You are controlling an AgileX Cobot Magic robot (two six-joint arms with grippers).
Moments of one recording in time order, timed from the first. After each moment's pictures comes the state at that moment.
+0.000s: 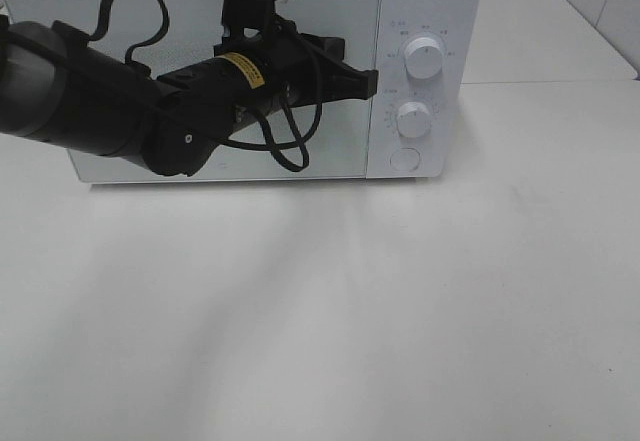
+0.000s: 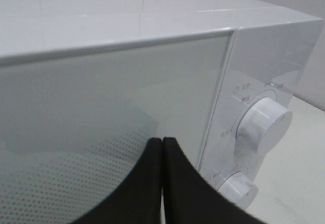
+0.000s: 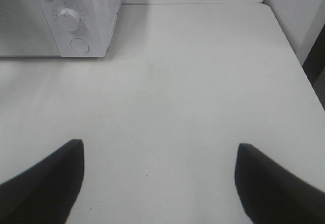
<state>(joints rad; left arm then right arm) -0.69 2.05 -1.16 -0.09 -0.63 -0.05 0.15 0.00 -0.51 -0.15 1.02 0.16</state>
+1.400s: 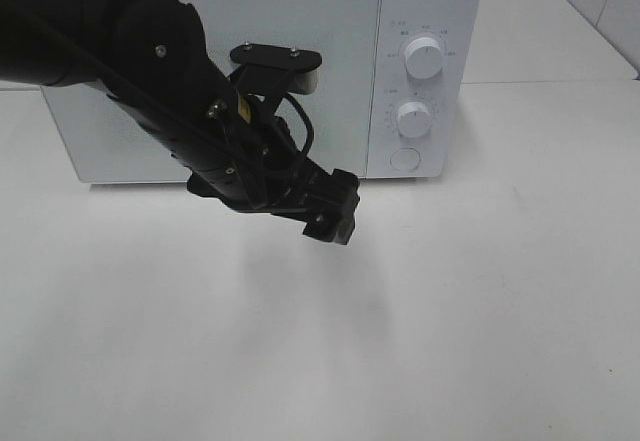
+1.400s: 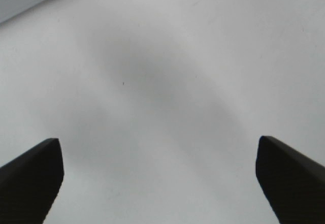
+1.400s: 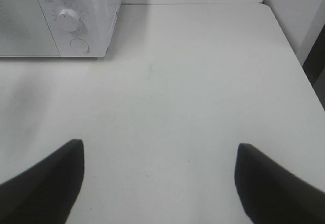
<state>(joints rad) -0.78 1.83 -1.18 -0.13 0.52 -0.08 0.15 0.00 -0.51 -0.15 1.02 0.16</state>
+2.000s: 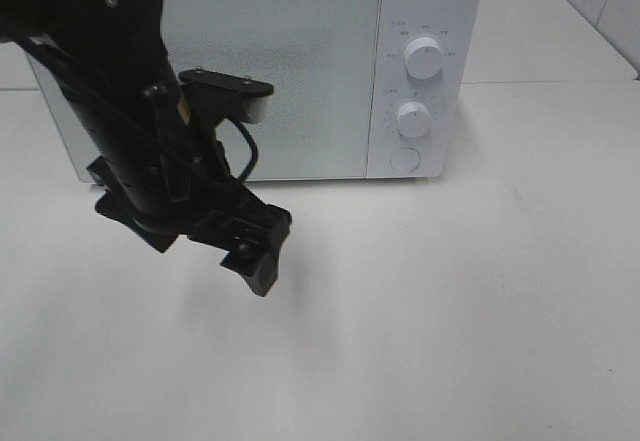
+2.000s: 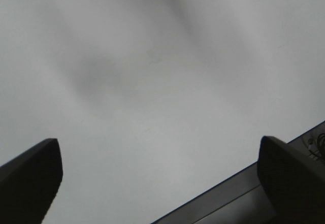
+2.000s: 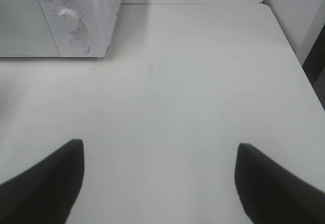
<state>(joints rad) -0.73 1.75 -1.19 -0.09 0.92 -0.12 0.15 0.00 -0.51 -0.15 1.02 0.16</state>
